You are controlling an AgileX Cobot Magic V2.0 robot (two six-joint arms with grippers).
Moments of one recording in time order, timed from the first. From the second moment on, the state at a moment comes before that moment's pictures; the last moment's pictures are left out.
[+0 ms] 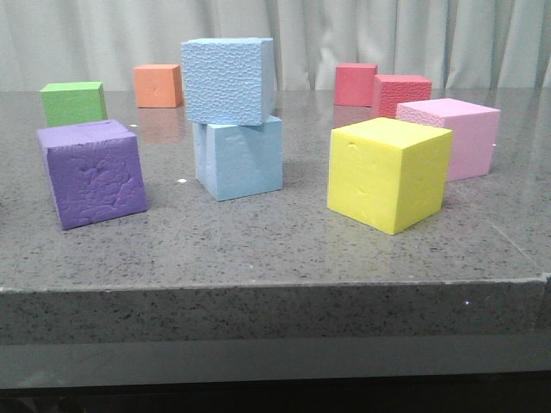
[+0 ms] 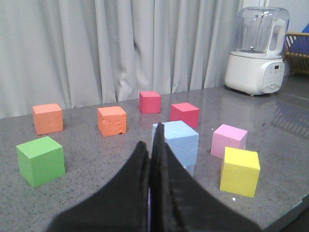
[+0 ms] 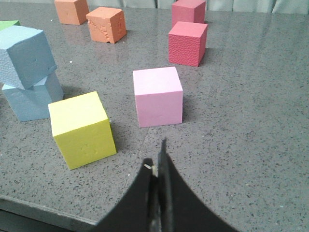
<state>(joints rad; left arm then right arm) -0.63 0.18 -0.49 0.16 0.37 -0.19 0.39 0.33 -0.40 -0.18 0.44 0.30</state>
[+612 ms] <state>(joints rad) -0.34 0.00 -0.21 0.00 0.33 -0.03 0.39 0.33 -0.40 -0.18 0.44 0.30</state>
